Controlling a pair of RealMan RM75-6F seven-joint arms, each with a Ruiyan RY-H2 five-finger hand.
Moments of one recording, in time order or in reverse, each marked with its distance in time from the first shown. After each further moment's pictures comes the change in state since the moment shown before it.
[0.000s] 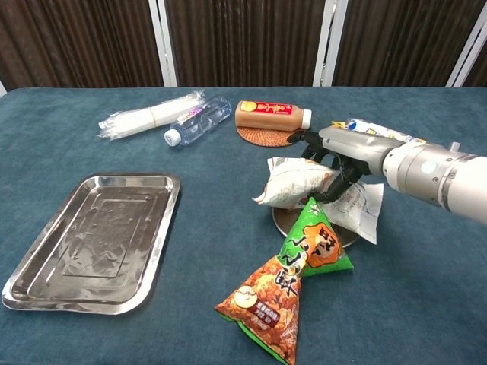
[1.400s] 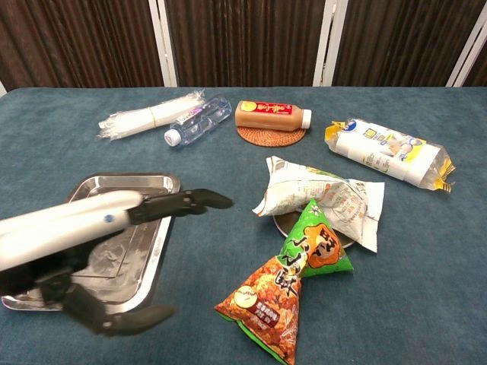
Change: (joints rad) left arm -0.349 -0.141 0.028 -0.609 0.034 -0.578 0.075; right arm -0.632 0.519 -0.267 -0.208 -0.638 0.697 0.377
